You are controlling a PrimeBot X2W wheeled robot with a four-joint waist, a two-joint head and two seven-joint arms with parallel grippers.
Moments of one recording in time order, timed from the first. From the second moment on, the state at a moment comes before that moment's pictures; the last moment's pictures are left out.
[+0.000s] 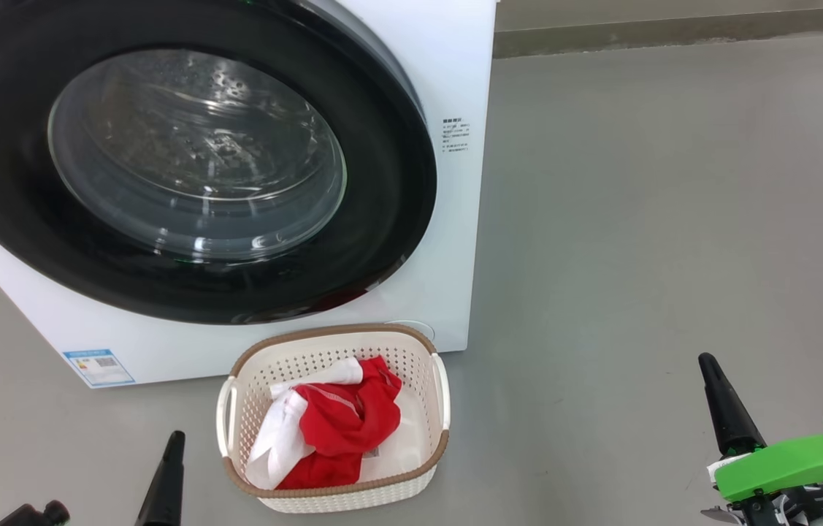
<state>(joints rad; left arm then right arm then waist) 0.02 0.08 0.01 0.20 -1.07 -0.07 -0.04 -0.02 -0.07 -0.04 0.25 1.04 0.13 -0.05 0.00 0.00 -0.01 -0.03</state>
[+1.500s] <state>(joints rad) -0.05 0.05 0.07 0.25 -1.51 -0.11 0.08 -0.05 -0.05 -0.11 0.26 1.51 0.13 0.08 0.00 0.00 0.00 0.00</state>
